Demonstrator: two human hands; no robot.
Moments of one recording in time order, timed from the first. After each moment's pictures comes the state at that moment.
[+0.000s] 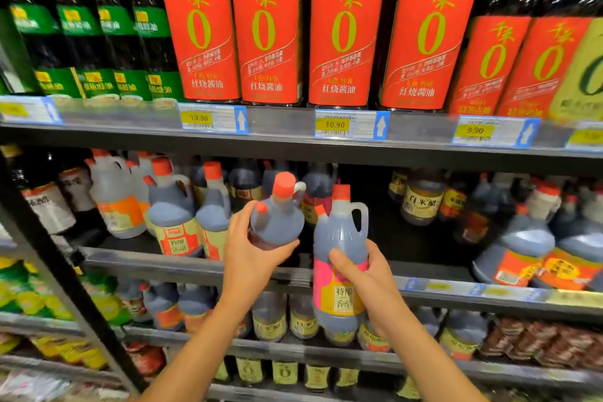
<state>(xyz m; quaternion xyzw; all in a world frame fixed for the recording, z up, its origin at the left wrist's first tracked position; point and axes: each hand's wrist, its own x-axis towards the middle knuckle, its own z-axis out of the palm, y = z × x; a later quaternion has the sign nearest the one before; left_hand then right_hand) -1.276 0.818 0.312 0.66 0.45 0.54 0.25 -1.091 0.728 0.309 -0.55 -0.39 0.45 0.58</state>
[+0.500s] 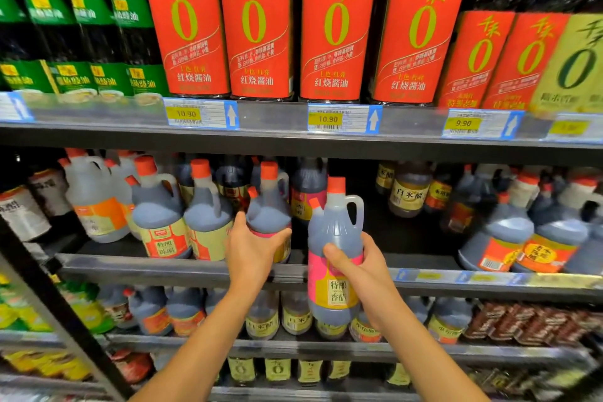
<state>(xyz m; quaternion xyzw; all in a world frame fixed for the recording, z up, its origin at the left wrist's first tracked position) -1.258 0.849 0.292 0.61 0.56 0.50 0.26 -1.096 0.725 0.314 -0.56 -0.39 0.42 0.59</state>
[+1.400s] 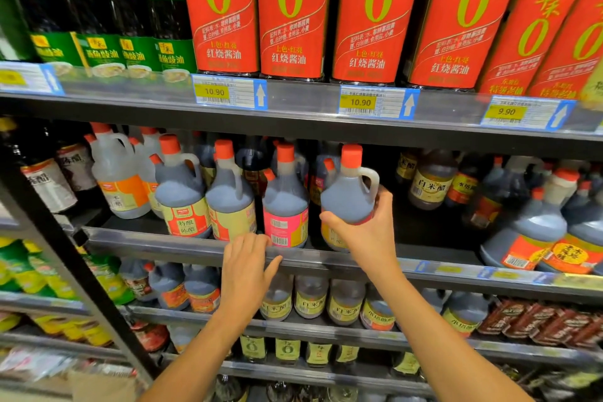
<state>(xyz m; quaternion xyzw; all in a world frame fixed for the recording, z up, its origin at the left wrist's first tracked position) -1.313 0.837 0.227 0.79 0.53 0.31 -0.04 -1.108 0.777 0.321 -0.59 -0.46 0.21 0.63</state>
